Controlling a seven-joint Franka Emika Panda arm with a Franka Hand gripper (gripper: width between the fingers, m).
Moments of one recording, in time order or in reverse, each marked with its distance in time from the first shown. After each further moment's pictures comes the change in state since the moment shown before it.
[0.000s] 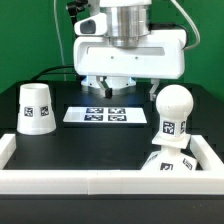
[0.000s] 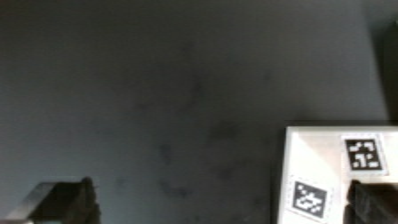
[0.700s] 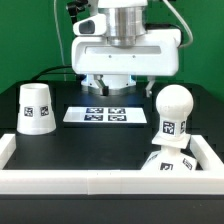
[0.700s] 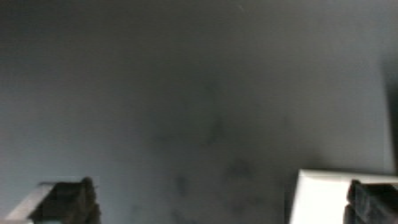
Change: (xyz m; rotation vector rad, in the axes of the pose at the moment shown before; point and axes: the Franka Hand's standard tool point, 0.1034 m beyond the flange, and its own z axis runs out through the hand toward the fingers) arm -0.036 0.031 -0.001 -0.002 0.000 -0.135
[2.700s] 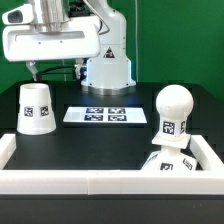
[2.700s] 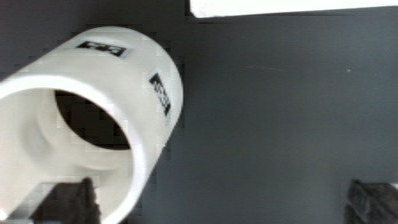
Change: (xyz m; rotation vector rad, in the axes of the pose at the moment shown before) arm -0.040 0.149 -0.010 0.011 0.004 -0.169
